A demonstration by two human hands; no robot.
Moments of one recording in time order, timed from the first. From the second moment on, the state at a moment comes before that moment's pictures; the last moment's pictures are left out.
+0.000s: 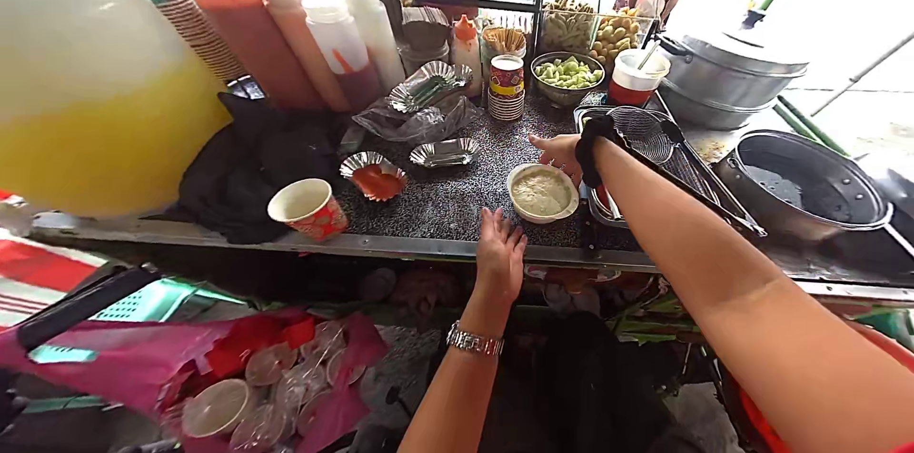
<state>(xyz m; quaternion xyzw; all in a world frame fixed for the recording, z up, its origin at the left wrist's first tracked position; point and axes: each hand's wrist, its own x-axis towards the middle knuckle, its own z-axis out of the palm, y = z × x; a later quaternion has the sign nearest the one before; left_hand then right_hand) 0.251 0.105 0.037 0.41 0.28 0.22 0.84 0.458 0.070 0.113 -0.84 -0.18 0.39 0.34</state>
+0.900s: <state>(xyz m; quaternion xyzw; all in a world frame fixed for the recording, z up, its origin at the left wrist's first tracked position) 0.125 0.051 -0.017 0.08 0.12 0.31 0.94 0.411 -0.020 0.141 -0.96 -0.25 0.14 0.03</state>
